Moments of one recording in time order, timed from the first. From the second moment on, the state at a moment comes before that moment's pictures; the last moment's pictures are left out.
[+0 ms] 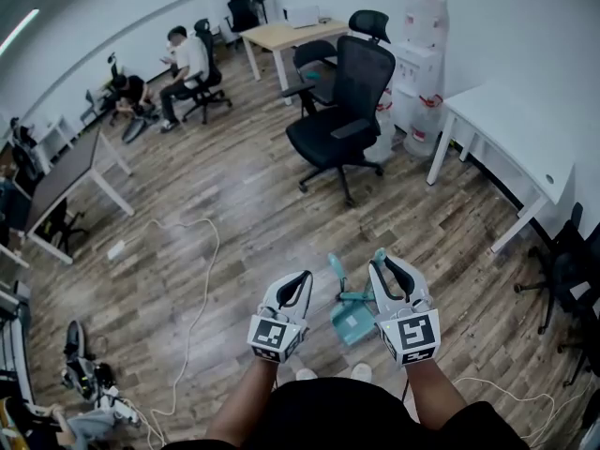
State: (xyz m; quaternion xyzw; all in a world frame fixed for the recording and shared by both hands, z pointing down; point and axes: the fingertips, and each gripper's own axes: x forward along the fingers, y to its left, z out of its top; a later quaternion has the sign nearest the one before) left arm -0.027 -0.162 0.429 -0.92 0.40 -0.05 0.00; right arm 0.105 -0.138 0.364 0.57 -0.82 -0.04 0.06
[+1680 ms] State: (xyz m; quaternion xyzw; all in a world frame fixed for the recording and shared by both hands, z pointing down) left arm -0.034 -0.171 0.415 -0.92 0.39 0.00 0.01; right arm 0.104 -0.151 0.381 0.56 -0.82 -0.03 0.08
